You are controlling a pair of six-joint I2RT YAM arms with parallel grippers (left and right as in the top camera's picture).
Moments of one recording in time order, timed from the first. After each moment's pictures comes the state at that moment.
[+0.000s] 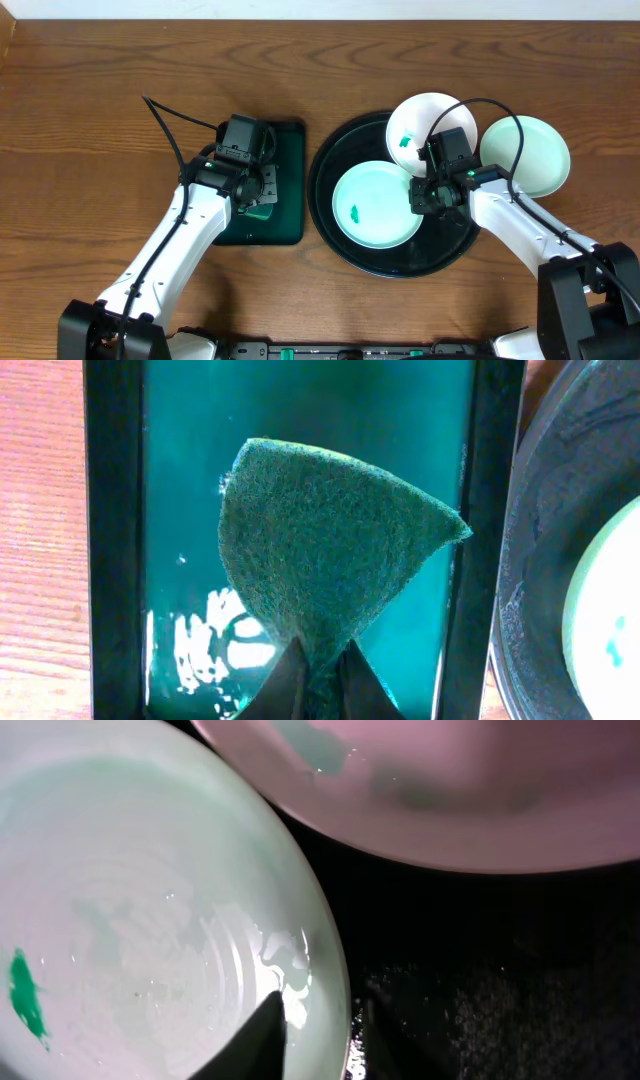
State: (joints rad) left arm -0.29 1.45 1.00 -0.77 -0.05 -0.35; right arm 0.30 1.63 0.88 -0.52 -0.10 0.28
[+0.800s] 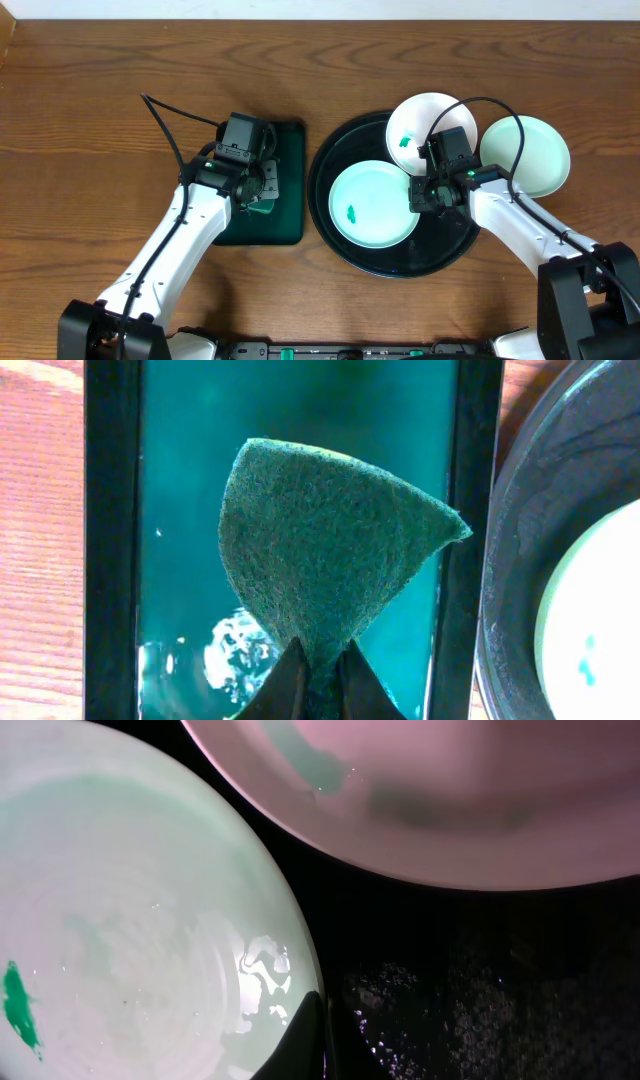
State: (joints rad) left arm -0.29 1.45 1.00 -0.73 -0.05 -0.35; right arm 0.30 1.63 0.88 -0.50 -0.10 0.29
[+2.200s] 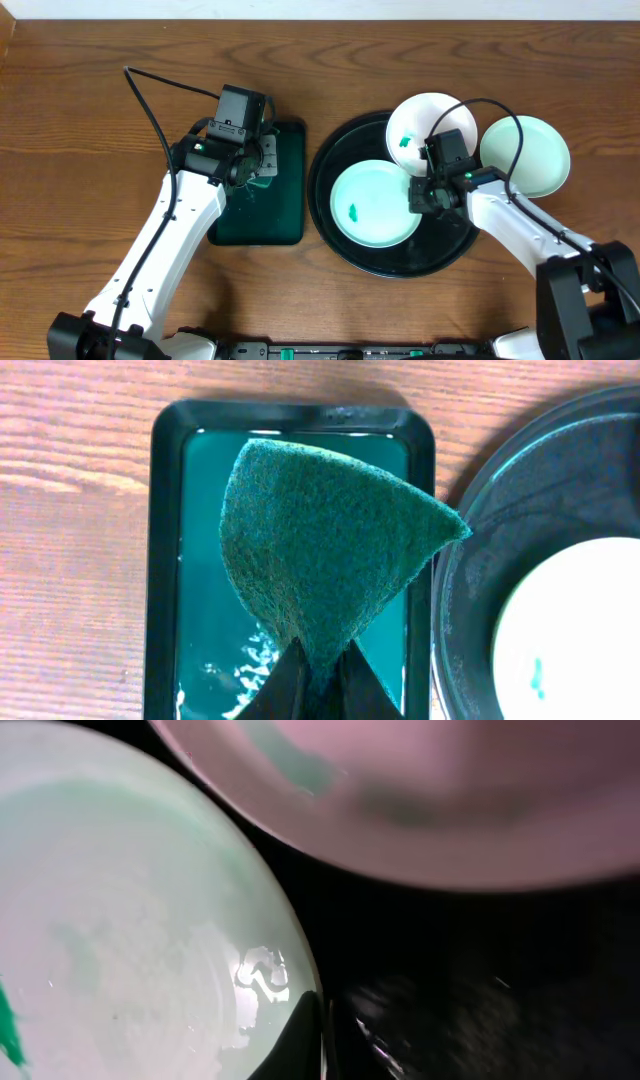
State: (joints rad) left arm -0.29 1.45 1.20 -0.82 -0.08 -0.30; right arm 0.31 1.63 0.87 -0.49 -0.04 0.34
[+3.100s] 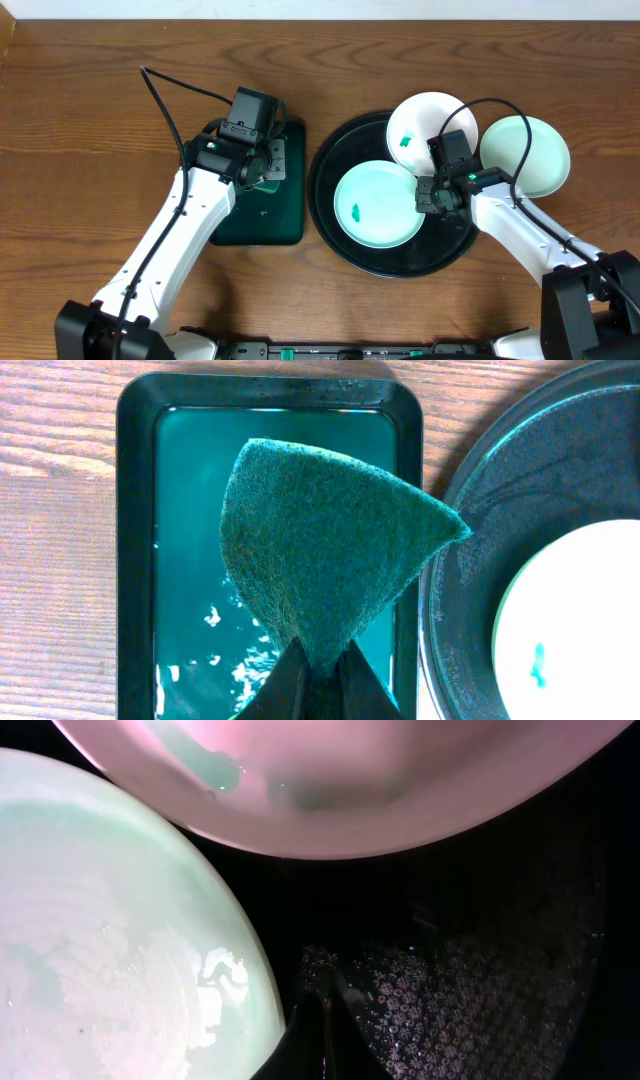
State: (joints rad) left arm -0.33 1.48 1.20 -0.83 -0.08 -0.33; right arm 0.31 1.60 0.87 -0.53 0.05 0.39
